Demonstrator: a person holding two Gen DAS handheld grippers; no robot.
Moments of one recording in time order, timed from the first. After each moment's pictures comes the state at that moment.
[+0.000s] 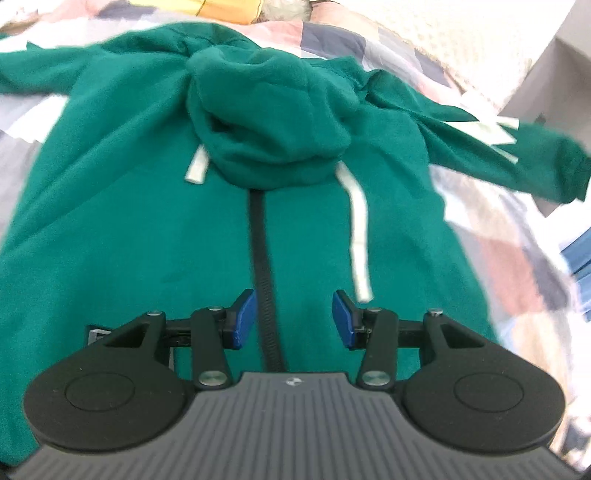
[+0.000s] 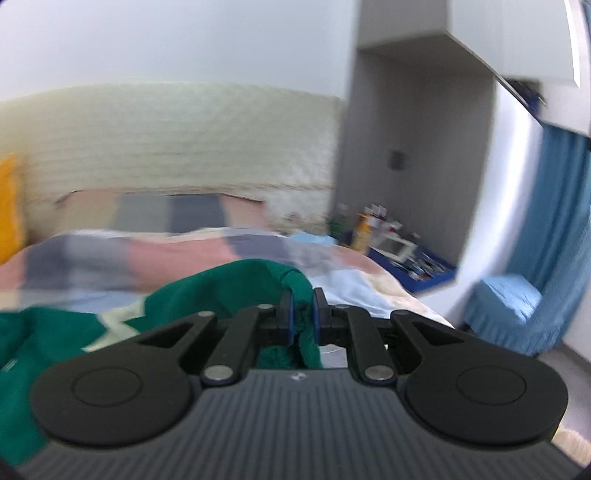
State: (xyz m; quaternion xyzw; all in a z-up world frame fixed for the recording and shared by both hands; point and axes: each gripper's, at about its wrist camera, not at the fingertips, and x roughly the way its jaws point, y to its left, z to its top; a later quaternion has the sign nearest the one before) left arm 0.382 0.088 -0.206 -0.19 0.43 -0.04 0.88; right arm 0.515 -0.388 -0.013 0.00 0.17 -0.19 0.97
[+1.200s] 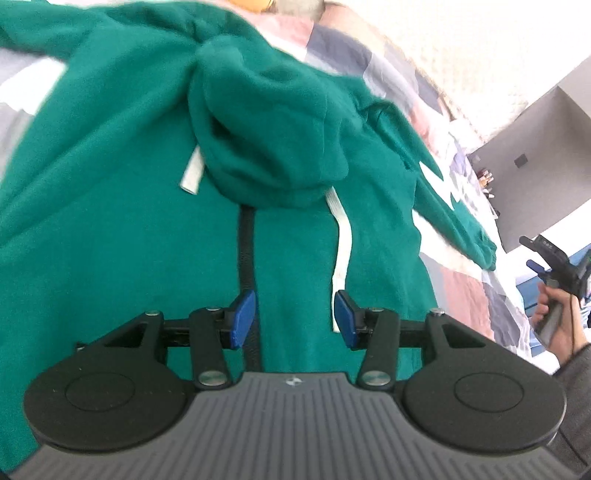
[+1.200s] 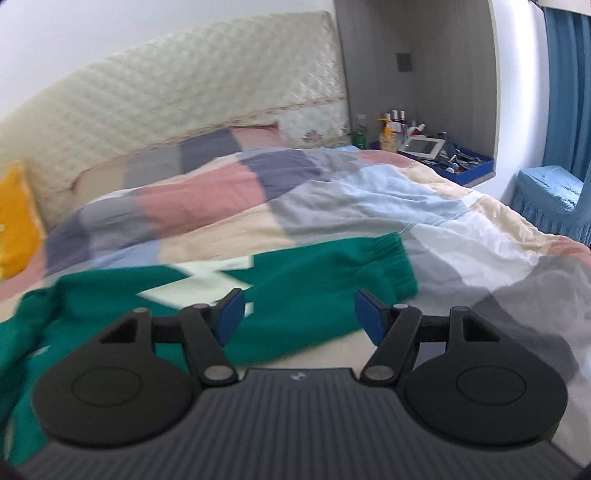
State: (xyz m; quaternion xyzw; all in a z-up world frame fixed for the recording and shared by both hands) left arm 0.392 0.123 -0.197 -0.28 0.42 -0.07 0.86; right arm 0.490 -0.385 -0.104 0.12 0.23 -0.12 0.96
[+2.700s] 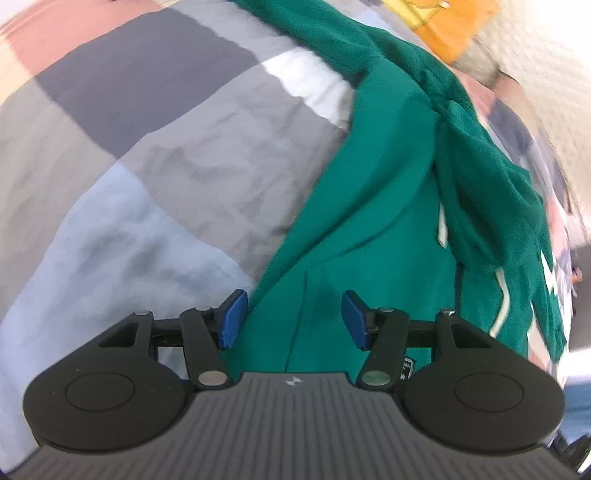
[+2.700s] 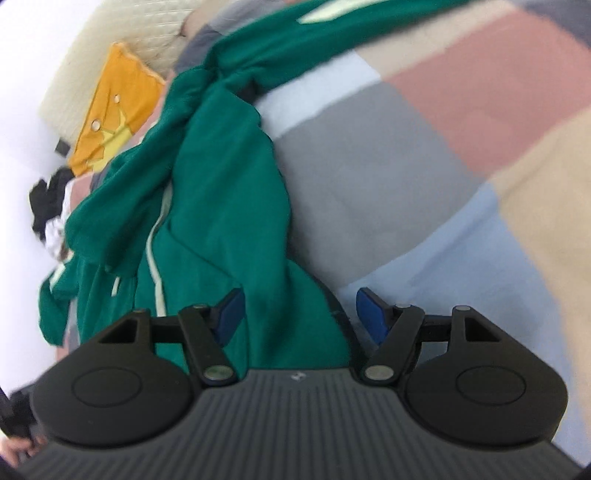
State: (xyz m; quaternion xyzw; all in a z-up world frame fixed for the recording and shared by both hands) left arm 0.313 0.282 -0.218 -0.36 0.46 0.16 0.80; right arm 0.359 -0.223 -0.223 0.29 0.45 0.09 0.84
